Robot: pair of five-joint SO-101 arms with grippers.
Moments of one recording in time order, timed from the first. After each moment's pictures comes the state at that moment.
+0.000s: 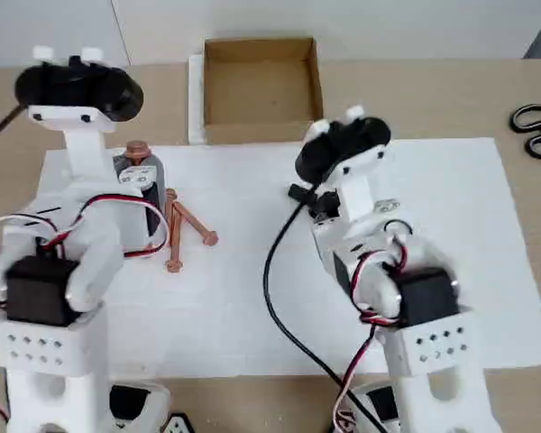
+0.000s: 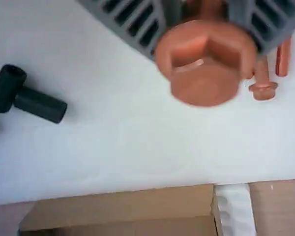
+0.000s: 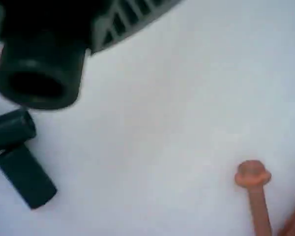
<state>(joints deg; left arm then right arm) 3.2 -40.5 9.6 79.6 10.3 -18.4 -49.1 33.8 68.1 6.2</state>
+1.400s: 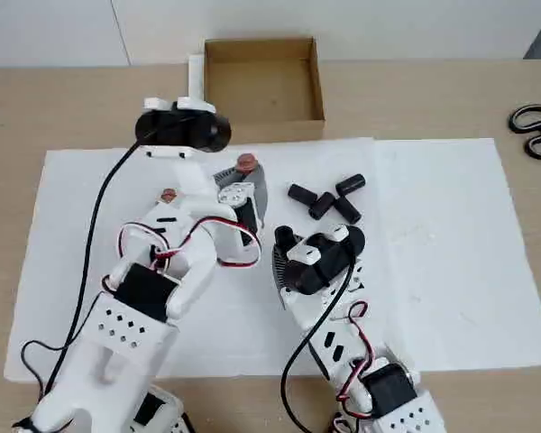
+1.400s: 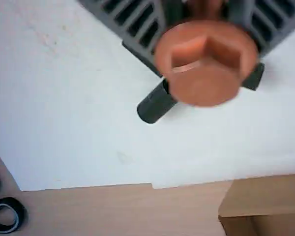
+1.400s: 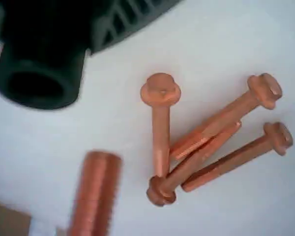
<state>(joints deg) 23.2 -43.3 42.0 40.0 27.9 -31.1 -100.6 93.5 33.0 -0.4</state>
